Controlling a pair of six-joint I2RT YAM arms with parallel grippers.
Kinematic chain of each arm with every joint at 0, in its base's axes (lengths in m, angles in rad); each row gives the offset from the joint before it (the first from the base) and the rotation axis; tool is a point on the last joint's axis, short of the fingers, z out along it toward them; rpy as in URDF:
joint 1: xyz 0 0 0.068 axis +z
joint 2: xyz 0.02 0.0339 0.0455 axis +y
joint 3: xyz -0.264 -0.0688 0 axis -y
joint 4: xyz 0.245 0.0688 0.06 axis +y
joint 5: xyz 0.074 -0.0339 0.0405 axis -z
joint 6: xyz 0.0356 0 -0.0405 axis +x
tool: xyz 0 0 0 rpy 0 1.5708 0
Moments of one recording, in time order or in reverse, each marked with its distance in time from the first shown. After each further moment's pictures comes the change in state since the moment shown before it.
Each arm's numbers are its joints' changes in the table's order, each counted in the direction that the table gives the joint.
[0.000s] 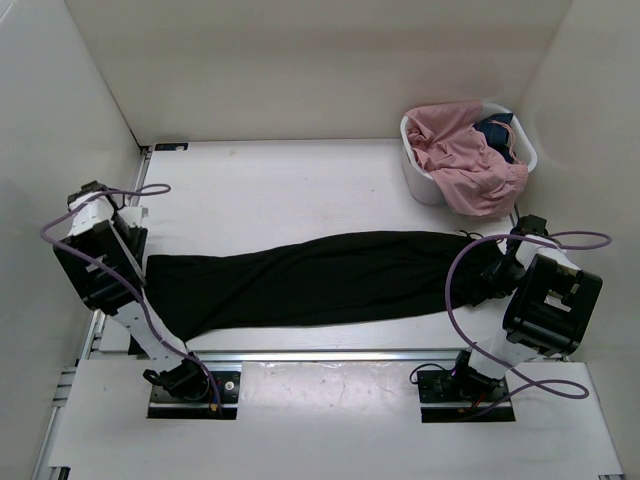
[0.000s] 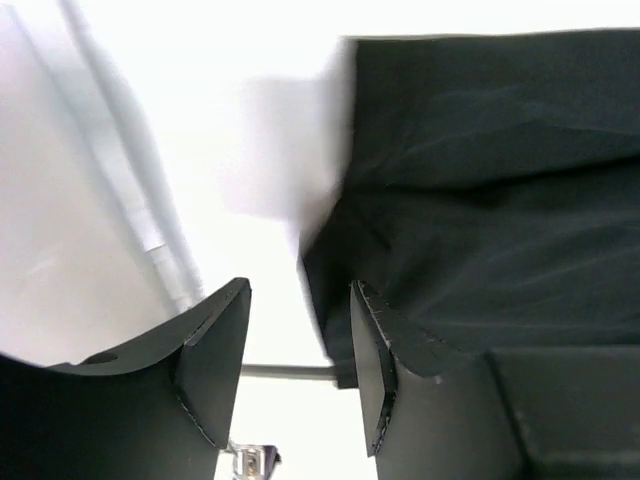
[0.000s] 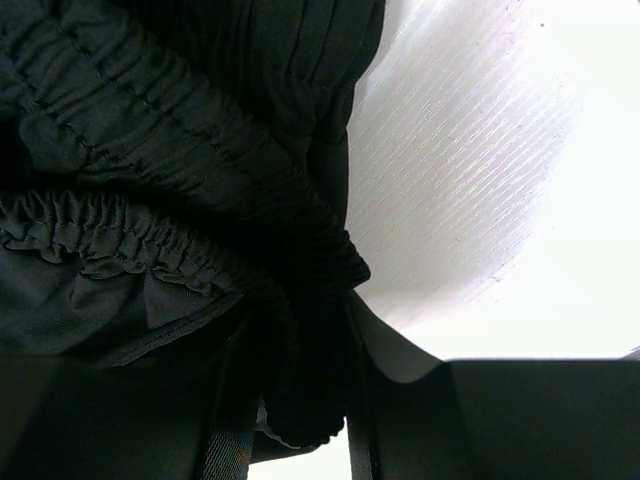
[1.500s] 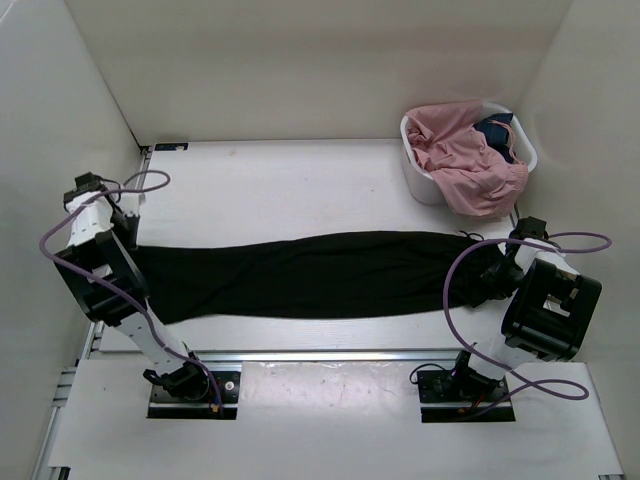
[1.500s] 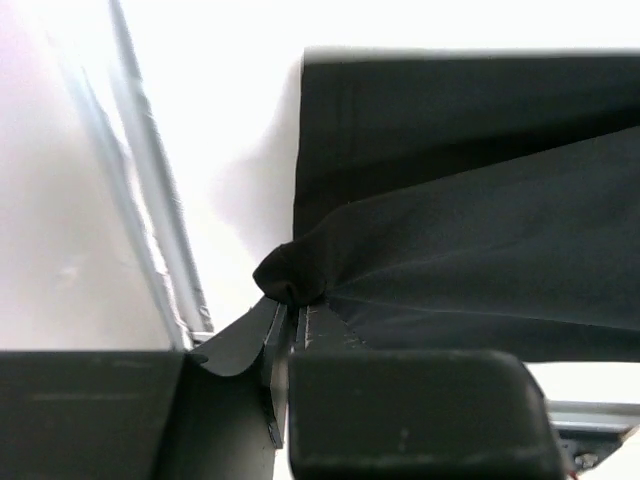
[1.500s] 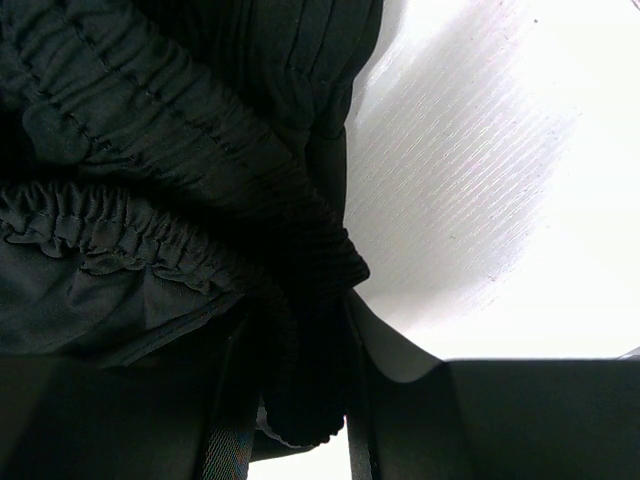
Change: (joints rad) left arm -0.007 -0.118 -0.049 -0.076 0.057 -0.017; right arm 0.000 -0.032 -0.032 -0.026 0.005 -0.014
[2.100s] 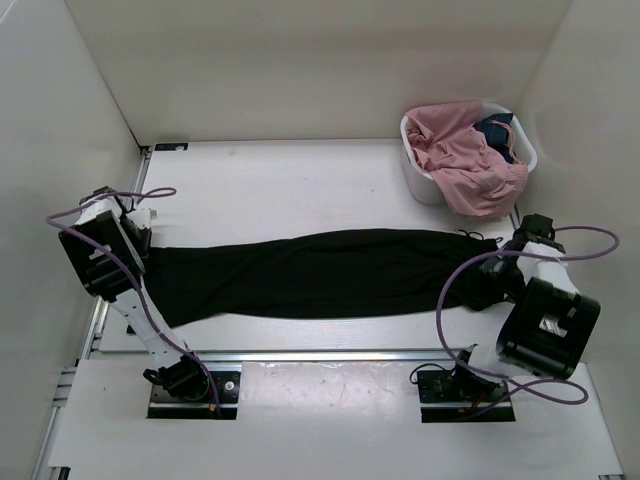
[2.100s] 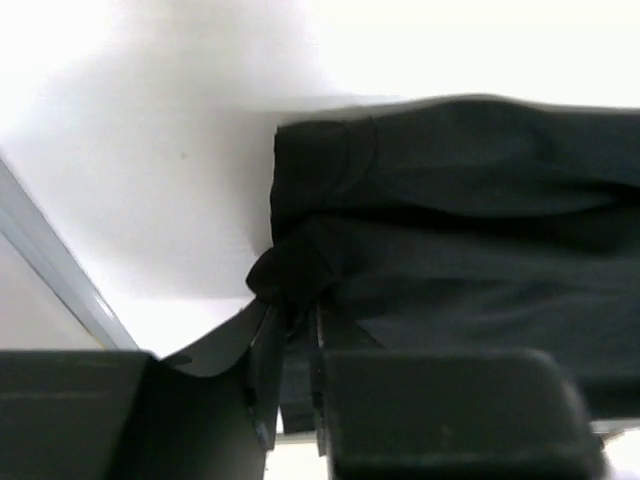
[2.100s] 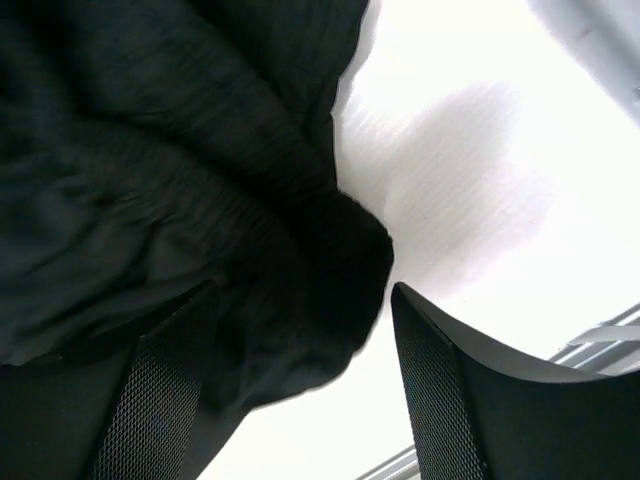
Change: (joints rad) left arm -0.012 0.226 0.080 -0.003 0.018 -0.042; right arm -0.001 -0.093 0.000 0.023 0.018 -0.045
